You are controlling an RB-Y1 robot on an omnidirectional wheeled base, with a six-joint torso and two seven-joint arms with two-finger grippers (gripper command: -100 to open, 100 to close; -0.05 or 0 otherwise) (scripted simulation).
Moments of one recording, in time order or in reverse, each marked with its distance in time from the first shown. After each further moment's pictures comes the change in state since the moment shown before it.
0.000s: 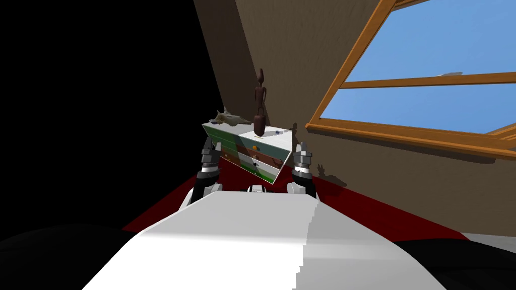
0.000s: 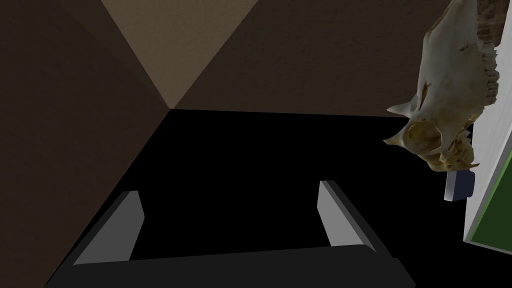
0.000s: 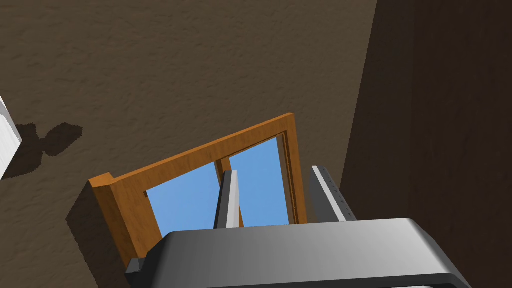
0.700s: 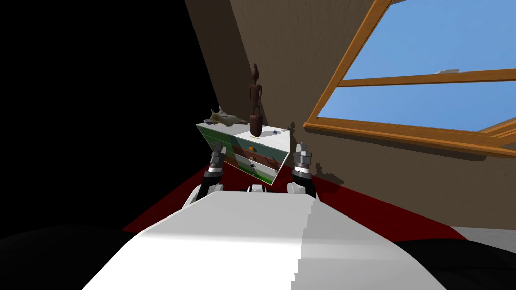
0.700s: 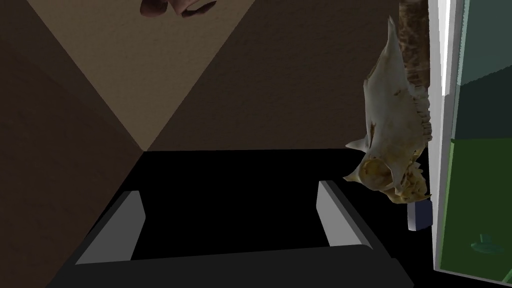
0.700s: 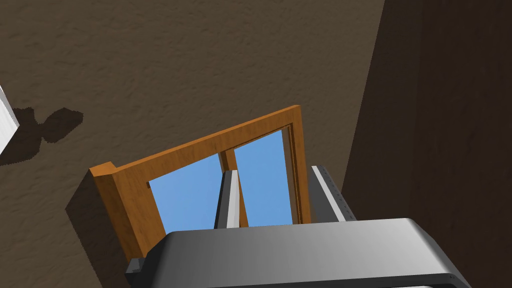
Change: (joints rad) left arm -0.043 0.078 -0.014 0.141 -0.019 0.006 -0.017; right arm 0.000 0.000 0.000 0.000 0.000 0.000 0.000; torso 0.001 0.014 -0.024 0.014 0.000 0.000
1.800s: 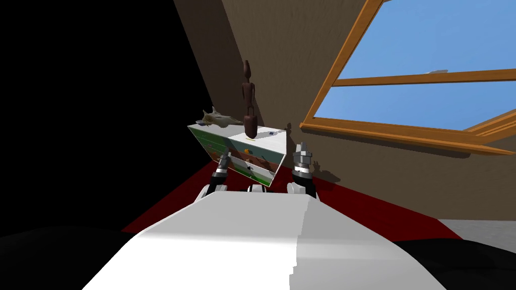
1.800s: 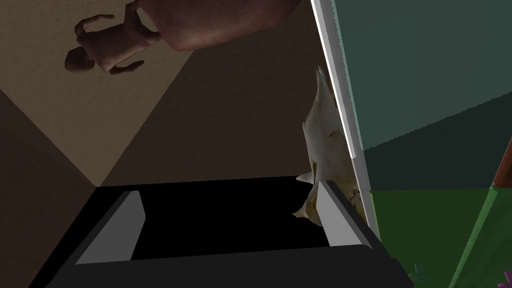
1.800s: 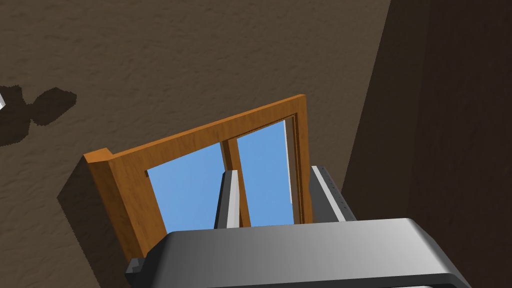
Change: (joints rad) left arm -0.058 -0.013 -0.021 0.209 -0.026 0.004 -0.023; right arm 0.000 0.000 0.000 0.000 0.000 0.000 0.000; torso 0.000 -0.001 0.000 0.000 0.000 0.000
